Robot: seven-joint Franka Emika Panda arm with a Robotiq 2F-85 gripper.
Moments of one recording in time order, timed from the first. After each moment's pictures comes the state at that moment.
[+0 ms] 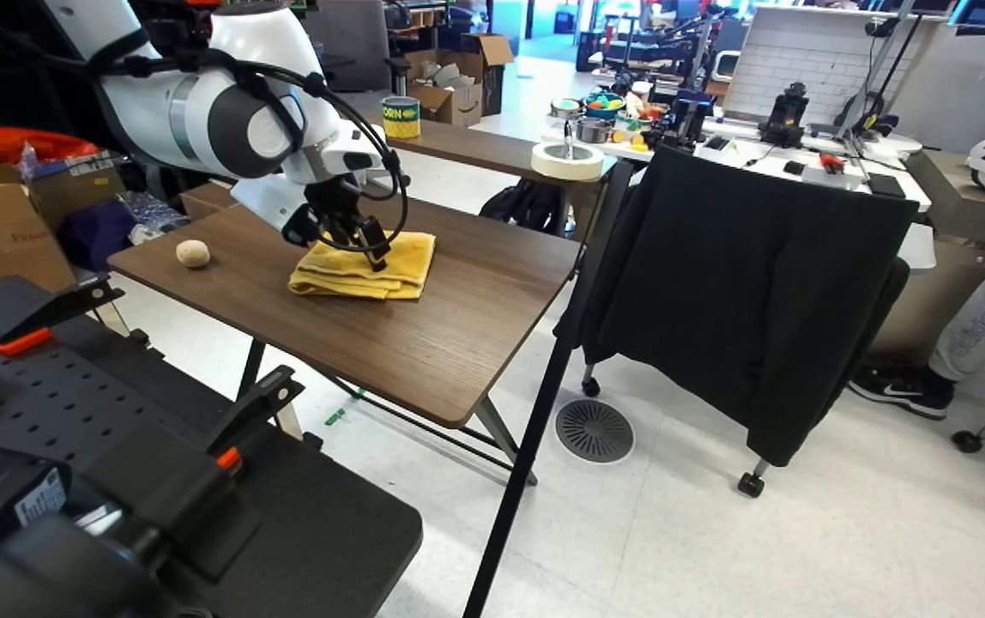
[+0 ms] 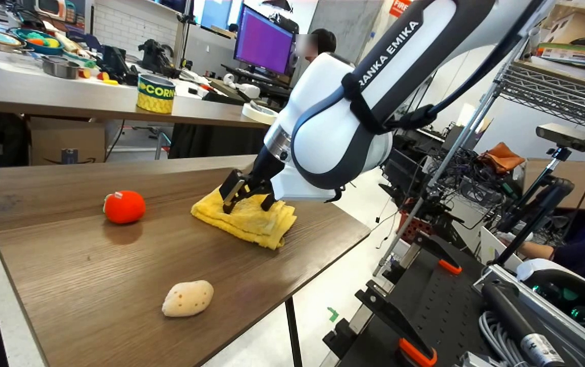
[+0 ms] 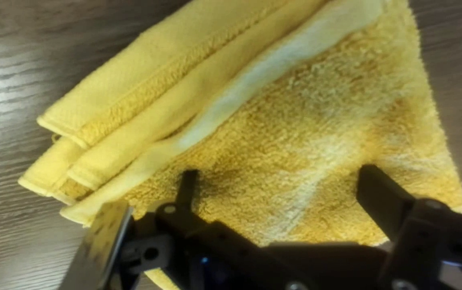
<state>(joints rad) 0.23 0.90 -0.09 -1.93 0.04 3.12 0.31</state>
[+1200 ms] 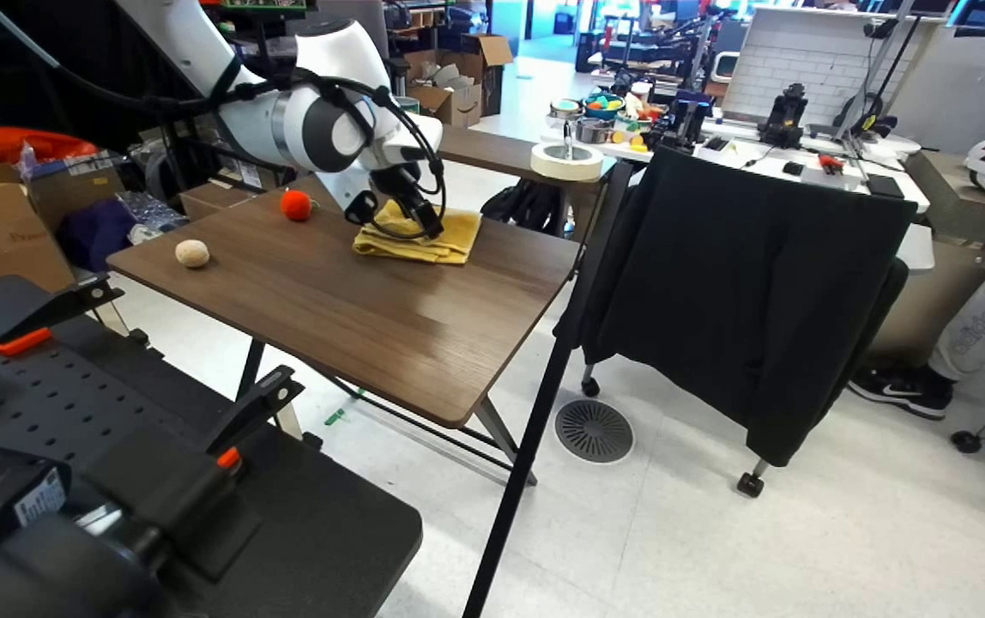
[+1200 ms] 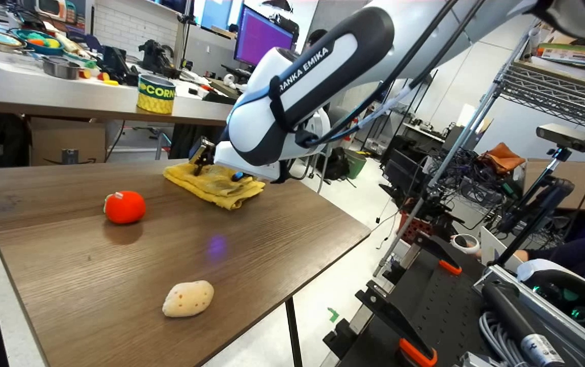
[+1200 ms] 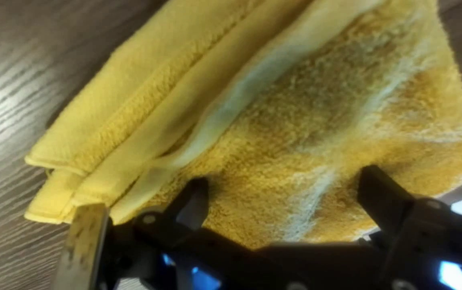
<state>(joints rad) 0.28 1.20 -0.21 -1.37 0.18 2.97 0.52</state>
